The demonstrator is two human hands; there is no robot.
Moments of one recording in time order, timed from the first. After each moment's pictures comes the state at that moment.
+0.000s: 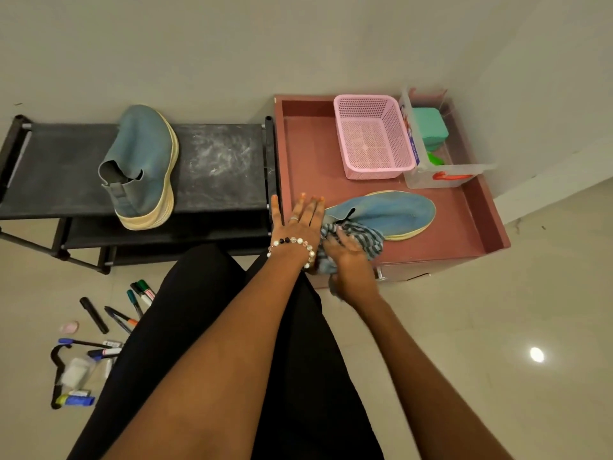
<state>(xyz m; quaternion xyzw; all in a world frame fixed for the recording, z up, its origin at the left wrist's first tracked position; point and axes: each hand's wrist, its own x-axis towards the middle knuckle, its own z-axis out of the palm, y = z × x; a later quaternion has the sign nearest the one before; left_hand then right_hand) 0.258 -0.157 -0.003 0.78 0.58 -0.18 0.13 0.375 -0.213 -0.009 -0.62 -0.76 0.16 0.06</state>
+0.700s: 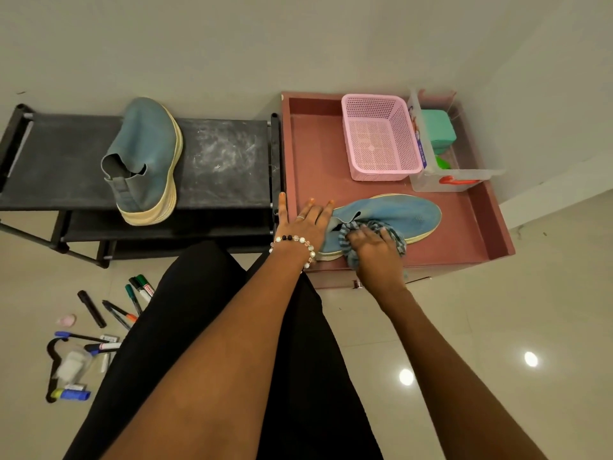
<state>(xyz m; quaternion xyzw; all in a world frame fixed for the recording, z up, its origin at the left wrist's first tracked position) 0.256 -0.151 -0.005 0.81 0.56 -0.11 0.14 0.407 -0.196 -0.013 -0.64 -0.77 0.07 -0.03</state>
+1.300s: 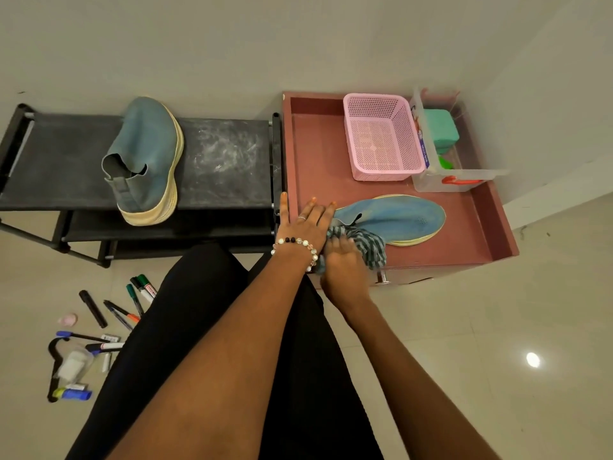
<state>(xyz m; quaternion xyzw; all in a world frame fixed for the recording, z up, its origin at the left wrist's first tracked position) 0.256 -0.151 -0.009 0.81 0.56 -0.10 0.12 0.356 -0.211 -0.023 -0.65 -0.74 0.14 0.04</state>
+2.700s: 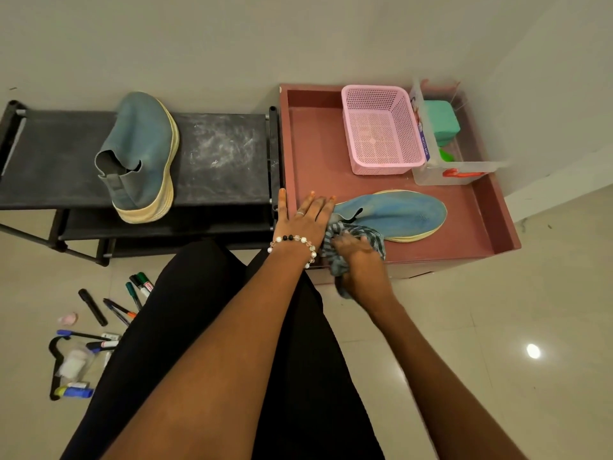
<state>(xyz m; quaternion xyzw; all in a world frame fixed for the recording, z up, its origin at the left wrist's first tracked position) 0.256 -0.151 -0.012 0.81 0.56 -0.09 0.14 0.384 -0.214 -0.017 -0.65 -0.74 0.19 0.07</state>
